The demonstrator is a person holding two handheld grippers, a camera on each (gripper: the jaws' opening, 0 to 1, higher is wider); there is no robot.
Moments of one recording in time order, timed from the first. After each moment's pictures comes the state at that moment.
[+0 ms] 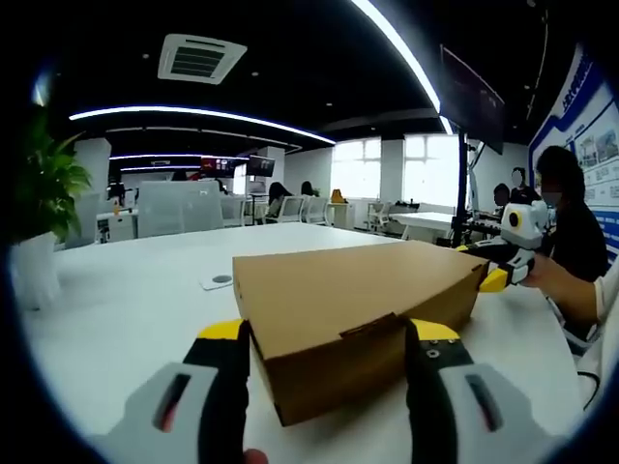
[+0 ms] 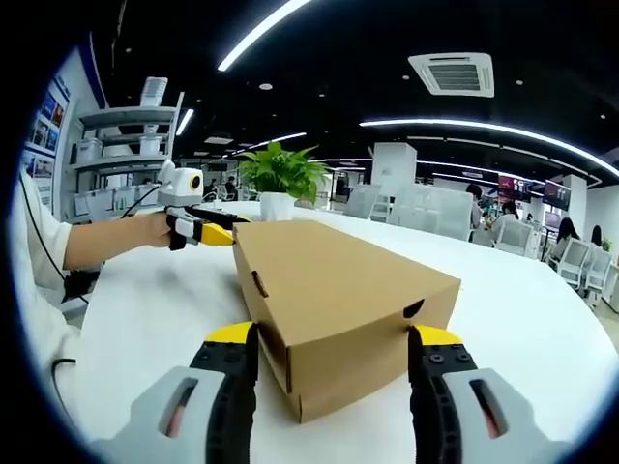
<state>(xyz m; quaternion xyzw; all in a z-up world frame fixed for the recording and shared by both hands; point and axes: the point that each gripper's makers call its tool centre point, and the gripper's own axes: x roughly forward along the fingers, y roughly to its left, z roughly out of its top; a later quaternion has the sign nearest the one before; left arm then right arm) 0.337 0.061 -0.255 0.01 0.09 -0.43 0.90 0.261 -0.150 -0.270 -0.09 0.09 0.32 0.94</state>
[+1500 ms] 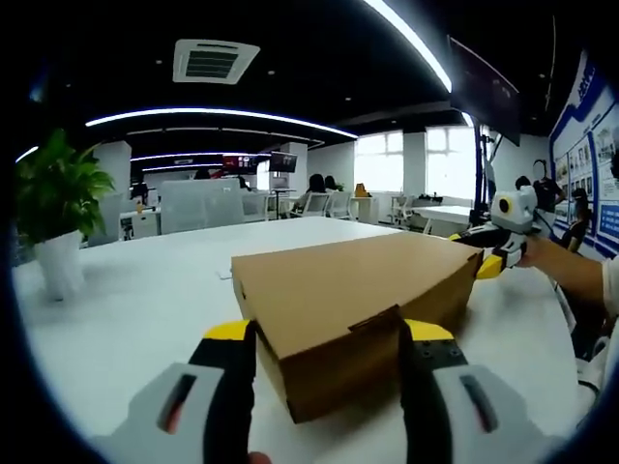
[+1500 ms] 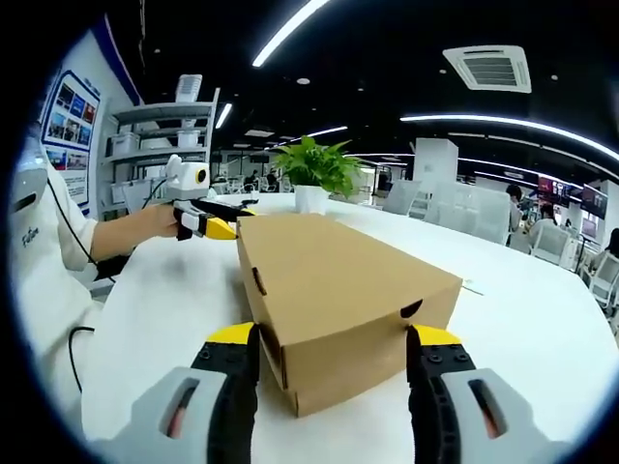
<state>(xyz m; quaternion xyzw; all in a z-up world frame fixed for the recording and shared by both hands) 0.309 0.066 -0.260 0.02 0.10 -0.37 0.92 0.275 -0.163 -0.272 -0.10 0.10 0.41 0.90</state>
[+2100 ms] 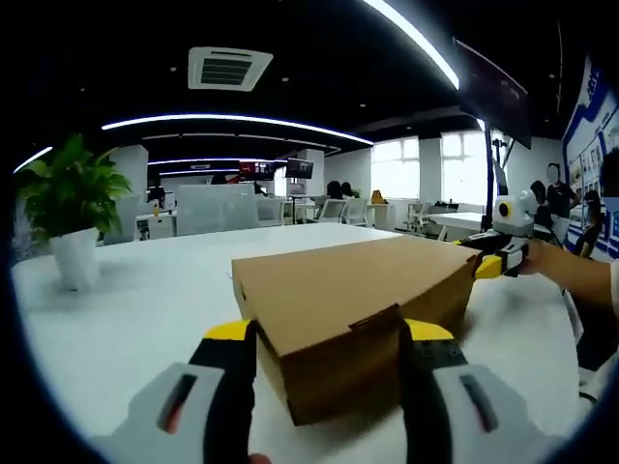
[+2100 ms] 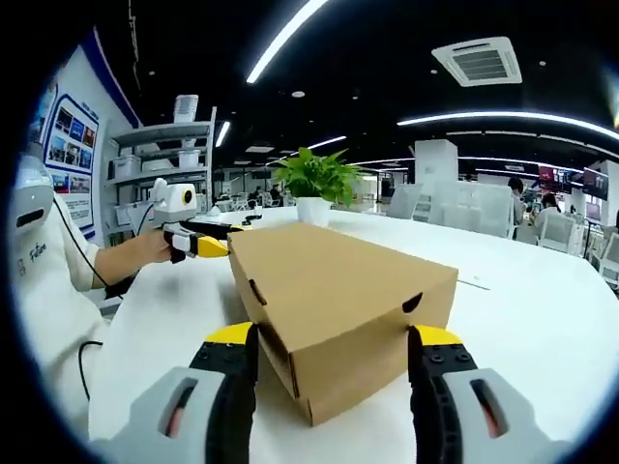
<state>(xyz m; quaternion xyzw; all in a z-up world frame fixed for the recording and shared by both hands) 0.288 0.062 -0.259 0.02 0.08 -0.33 0.94 0.280 -0.165 -0.270 -0.06 0.10 0.42 0.90</state>
